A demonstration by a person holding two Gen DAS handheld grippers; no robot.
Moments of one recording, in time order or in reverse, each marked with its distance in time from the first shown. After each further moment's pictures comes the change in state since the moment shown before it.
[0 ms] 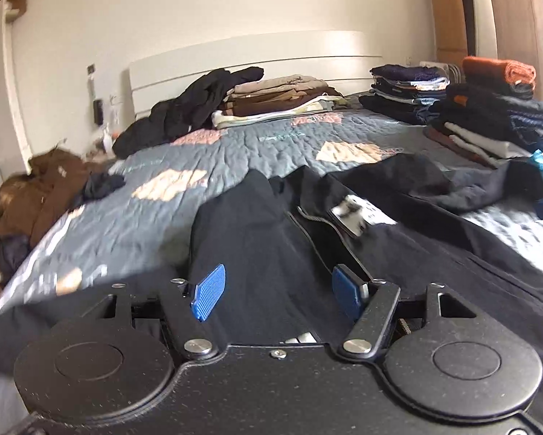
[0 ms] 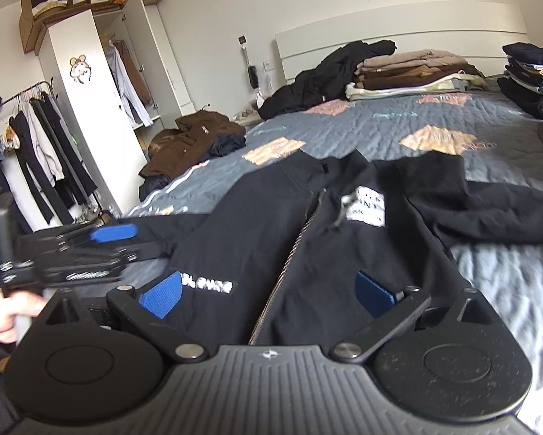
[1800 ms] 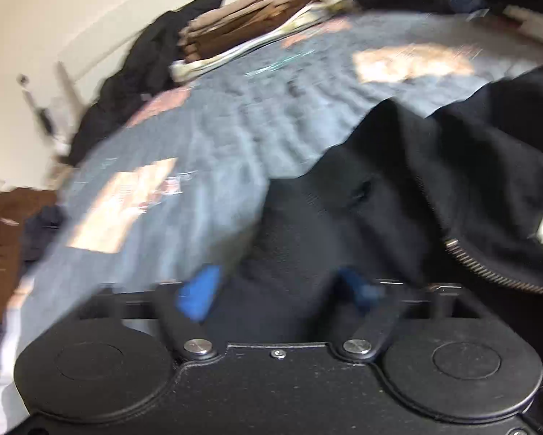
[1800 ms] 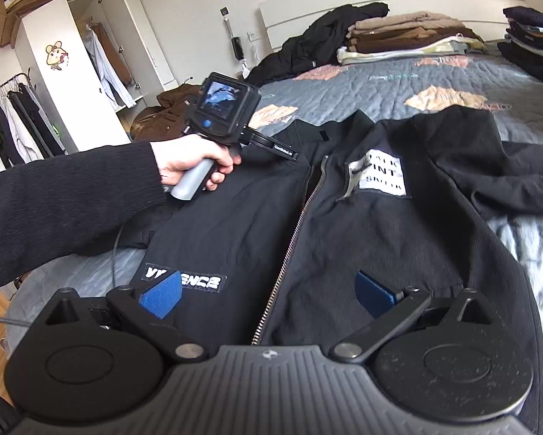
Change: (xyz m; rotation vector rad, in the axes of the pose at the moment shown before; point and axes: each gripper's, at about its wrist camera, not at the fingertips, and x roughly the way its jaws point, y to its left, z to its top) left arm 0.299 0.039 0.041 0.196 0.228 -0.043; right arm 0.077 -0.003 -0.010 0.054 0.111 -0.023
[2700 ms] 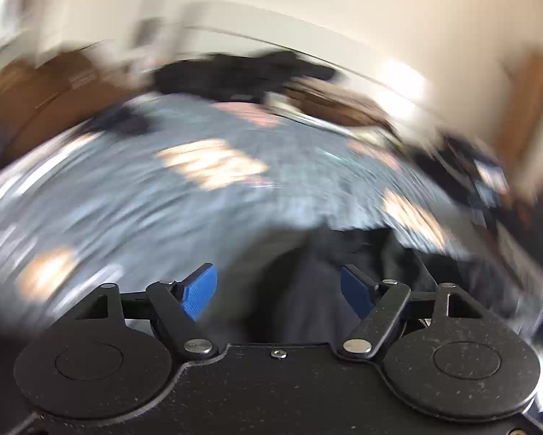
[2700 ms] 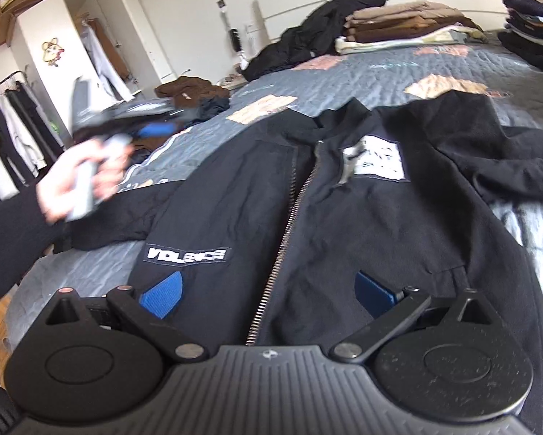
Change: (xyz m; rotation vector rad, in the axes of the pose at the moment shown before) left arm -0.233 0.123 -0.132 -0.772 -0.203 -0.098; right arm 0.003 0.005 -0.006 -0.002 0.021 0.017
